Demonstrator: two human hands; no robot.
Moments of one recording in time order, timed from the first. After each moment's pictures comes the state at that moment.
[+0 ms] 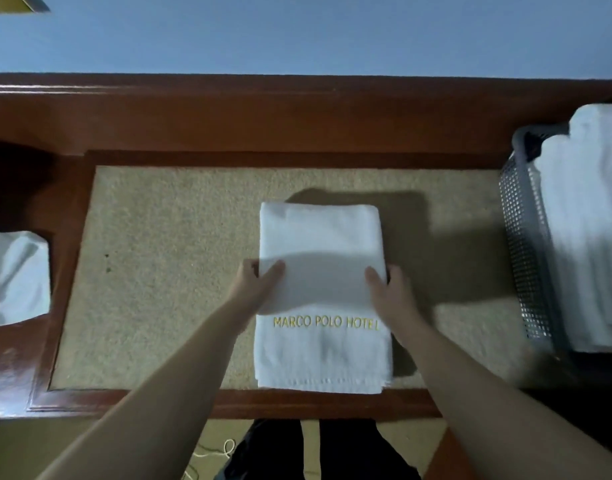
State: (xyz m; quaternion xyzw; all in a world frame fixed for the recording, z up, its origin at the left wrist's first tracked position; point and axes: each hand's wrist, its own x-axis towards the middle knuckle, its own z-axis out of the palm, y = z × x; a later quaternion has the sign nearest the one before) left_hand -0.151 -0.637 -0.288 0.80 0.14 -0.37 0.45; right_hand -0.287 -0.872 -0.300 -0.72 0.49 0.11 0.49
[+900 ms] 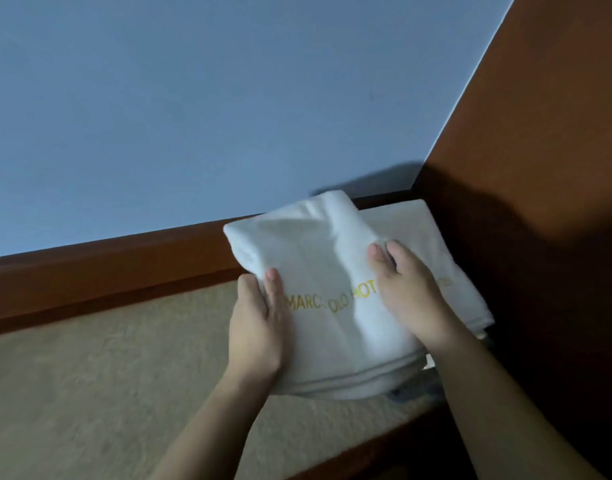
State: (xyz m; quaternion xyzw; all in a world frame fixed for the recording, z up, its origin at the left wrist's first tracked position) left_hand -0.285 -0.870 -0.031 0.79 -0.15 -0.12 0.58; right_hand -0.389 -1.051 -0.005 -0.83 0.40 -0.20 0.34
